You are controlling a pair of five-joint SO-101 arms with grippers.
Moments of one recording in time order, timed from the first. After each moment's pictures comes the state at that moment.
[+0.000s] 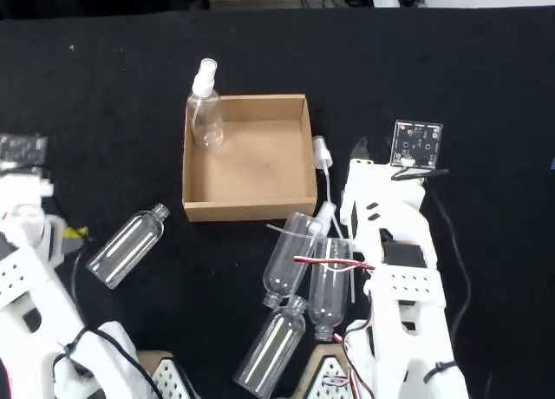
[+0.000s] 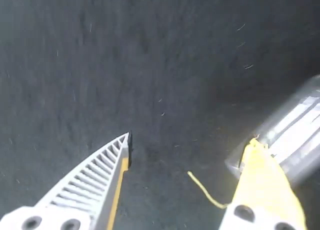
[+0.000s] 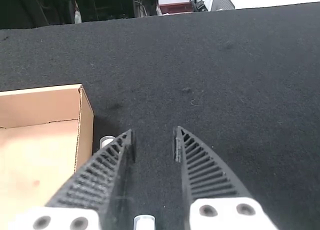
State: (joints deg) left arm -42.7 -46.7 47.7 63.2 -42.0; right arm 5.1 -49.1 76.3 6.1 -1.8
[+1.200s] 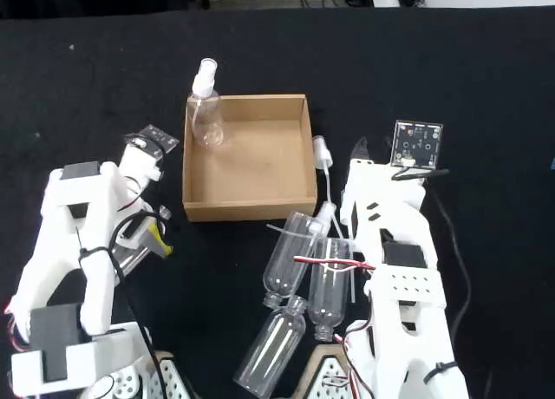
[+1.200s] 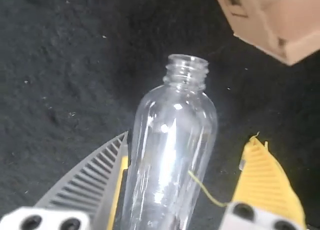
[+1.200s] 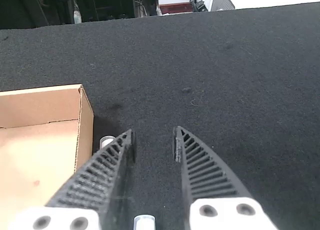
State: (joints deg) left arm -14.0 -12.7 40.0 62.9 -43.6; right arm 5.1 -49.1 76.3 6.1 -1.8
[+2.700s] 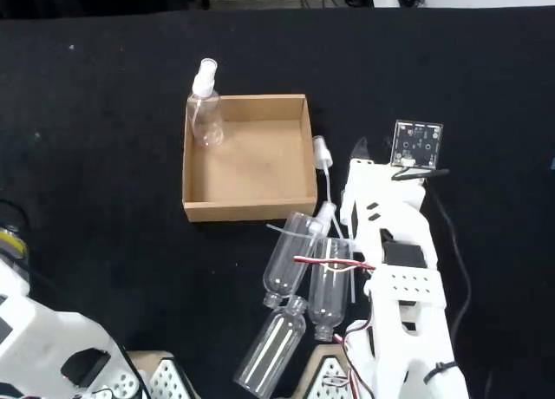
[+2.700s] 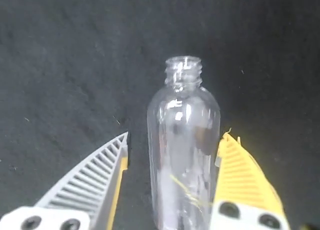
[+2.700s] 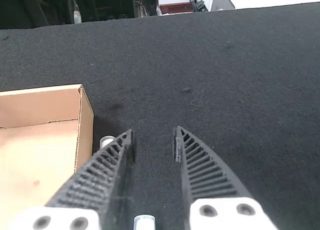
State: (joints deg) left arm -60.6 5.0 10.8 70.3 -48.5; right arm 5.1 -49.1 76.3 6.1 -1.8
